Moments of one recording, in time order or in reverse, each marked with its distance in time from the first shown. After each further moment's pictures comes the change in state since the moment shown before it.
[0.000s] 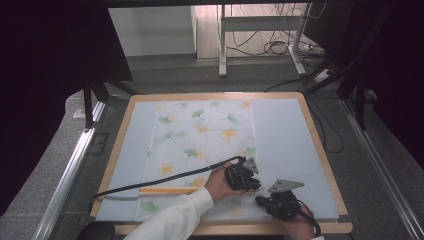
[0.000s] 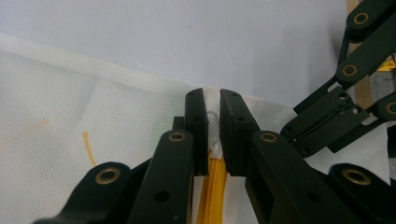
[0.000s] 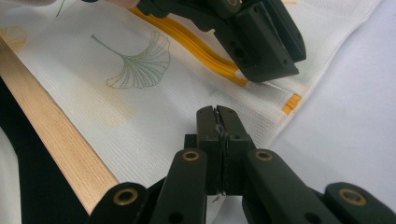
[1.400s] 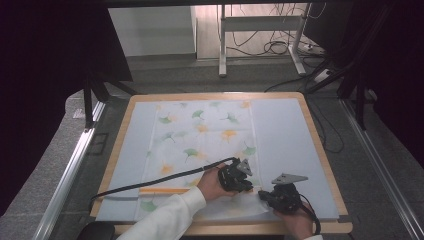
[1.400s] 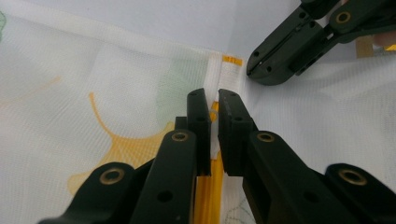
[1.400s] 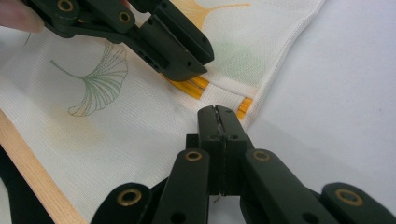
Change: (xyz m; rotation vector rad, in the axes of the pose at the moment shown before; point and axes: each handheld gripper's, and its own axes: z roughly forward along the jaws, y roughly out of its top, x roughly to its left) left arm -0.001 -0.013 -0.014 0.057 0.019 0.028; right arm -0.016 0.005 0.003 -0.011 -0.029 0.122
